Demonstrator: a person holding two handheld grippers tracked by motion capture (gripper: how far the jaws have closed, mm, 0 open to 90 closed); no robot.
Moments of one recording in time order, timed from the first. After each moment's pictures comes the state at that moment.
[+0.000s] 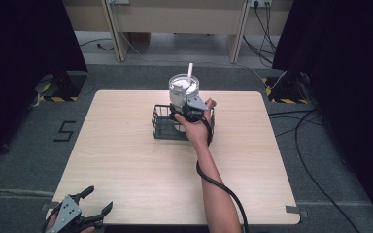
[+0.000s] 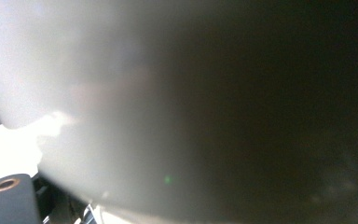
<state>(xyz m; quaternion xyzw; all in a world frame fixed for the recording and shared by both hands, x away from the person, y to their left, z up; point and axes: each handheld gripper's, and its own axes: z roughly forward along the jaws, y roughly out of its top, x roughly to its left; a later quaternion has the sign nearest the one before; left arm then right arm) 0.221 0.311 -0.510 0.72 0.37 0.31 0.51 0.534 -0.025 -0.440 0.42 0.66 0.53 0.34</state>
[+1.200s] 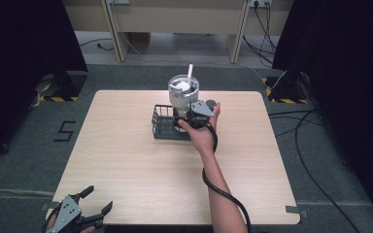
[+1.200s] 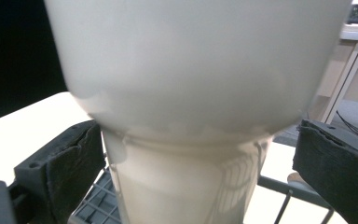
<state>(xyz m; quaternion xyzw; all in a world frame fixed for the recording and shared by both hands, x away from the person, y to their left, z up) 0.222 0.311 -0.510 0.72 0.37 0.31 0.50 0.504 -0.040 -0.432 0.42 0.66 0.52 0.35</state>
